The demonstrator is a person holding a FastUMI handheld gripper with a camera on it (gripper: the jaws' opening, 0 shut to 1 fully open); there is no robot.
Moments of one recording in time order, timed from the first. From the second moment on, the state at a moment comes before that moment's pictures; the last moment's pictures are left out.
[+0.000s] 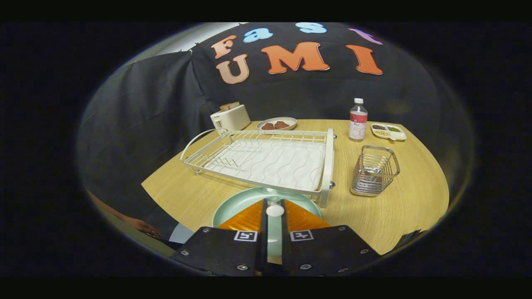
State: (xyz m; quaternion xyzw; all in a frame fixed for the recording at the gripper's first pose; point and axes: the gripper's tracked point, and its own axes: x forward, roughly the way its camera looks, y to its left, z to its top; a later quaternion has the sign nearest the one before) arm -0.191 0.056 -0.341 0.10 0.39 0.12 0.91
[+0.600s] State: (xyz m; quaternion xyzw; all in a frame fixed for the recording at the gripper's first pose) arm -0.175 -0.001 -0.307 0.13 0.37 0.05 0.92
